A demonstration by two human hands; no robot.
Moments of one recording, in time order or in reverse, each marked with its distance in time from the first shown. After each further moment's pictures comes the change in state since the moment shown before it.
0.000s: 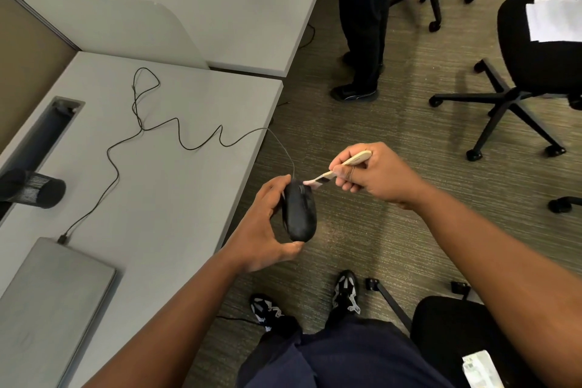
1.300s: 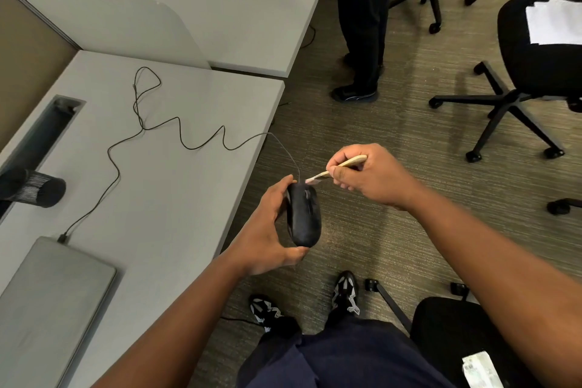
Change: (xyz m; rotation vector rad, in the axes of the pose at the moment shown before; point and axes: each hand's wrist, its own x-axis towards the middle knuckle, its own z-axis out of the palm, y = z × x) left_hand -0.003 0.000 0.003 -0.058 -0.046 -0.043; right_hand 0.001 -0.003 0.010 -0.089 0.029 -0.060
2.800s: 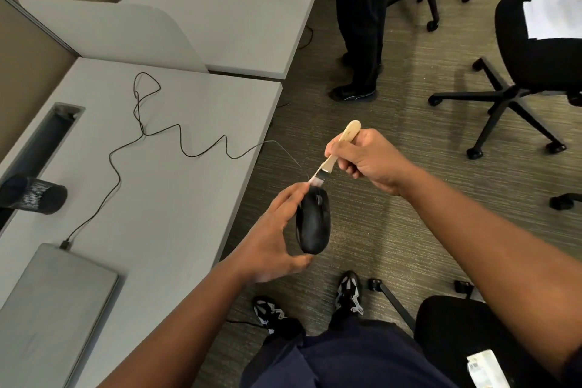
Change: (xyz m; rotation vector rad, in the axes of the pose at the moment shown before) left_hand -0.002 0.018 0.004 0.163 -0.050 0.087; right_hand 0.030 0.003 -0.008 0.251 0.020 0.158
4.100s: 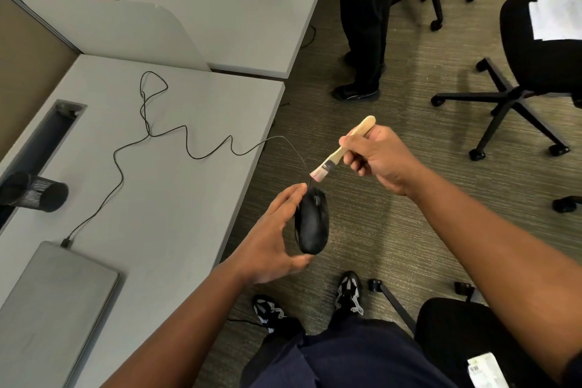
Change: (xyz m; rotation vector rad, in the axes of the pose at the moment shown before) left_hand -0.001 -0.007 -0.001 0.011 0.000 -0.033; right_hand 0.004 0.002 -0.008 0.148 0.084 0.032
